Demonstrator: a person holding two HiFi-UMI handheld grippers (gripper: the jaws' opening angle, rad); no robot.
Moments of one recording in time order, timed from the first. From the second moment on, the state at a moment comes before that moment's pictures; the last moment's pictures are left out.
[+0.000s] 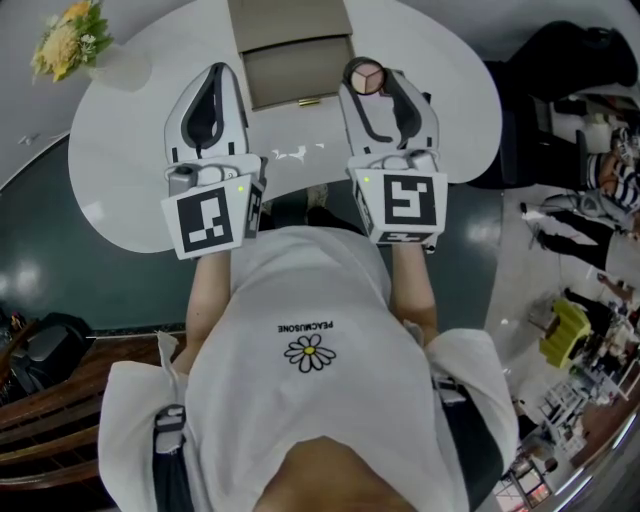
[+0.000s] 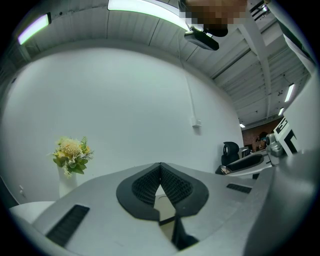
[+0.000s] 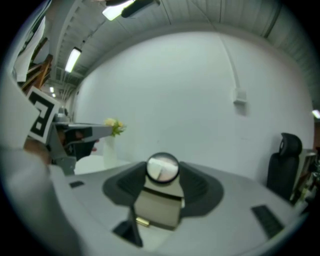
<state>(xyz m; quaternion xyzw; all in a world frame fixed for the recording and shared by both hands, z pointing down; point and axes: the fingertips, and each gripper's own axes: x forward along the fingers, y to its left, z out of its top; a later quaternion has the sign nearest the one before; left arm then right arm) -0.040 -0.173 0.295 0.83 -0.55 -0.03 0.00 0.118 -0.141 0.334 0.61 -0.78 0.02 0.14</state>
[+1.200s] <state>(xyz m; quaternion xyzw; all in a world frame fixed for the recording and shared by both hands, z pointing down) -0.183 -0.169 0.347 0.72 -0.69 0.02 0.04 -0.025 -0.202 0.555 0.10 -0.89 0.05 0.45</state>
